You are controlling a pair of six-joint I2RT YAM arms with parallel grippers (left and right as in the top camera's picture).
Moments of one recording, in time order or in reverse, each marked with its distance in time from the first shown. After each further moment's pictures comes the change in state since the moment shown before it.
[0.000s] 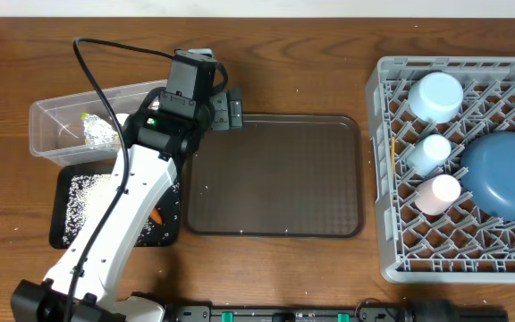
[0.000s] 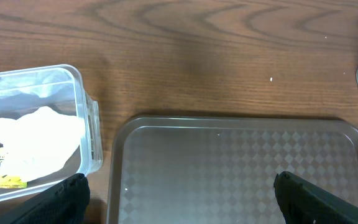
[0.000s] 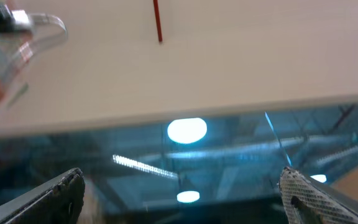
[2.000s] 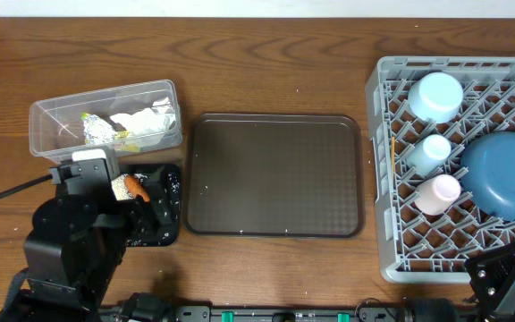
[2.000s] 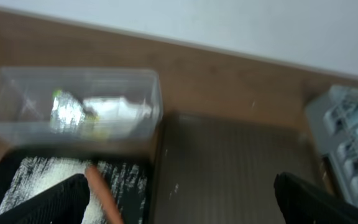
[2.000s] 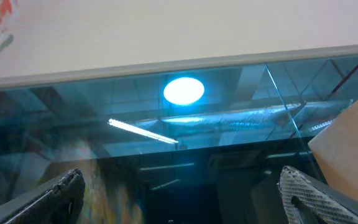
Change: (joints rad) left arm 0.105 -0.788 -0.117 -0.370 0.000 0.000; right arm 0.000 0.000 -0.462 0.368 0.000 0.000
